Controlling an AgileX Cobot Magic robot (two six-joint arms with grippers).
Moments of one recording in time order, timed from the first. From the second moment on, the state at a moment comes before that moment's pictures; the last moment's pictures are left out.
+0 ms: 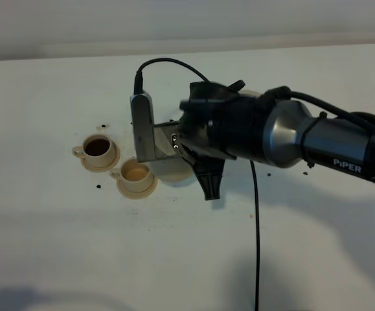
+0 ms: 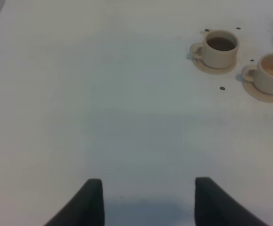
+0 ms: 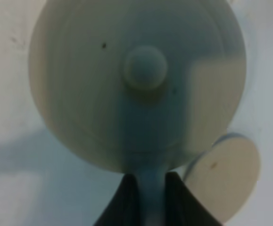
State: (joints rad) left arm 0.03 0.00 -0.51 0.02 1.07 0.00; right arm 0.88 2.01 -1.48 -0.55 0.78 -0.48
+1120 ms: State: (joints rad) left arm 0.03 0.00 -0.51 0.02 1.07 0.00; right arm 0.88 2.09 -1.47 -0.79 0.71 -0.32
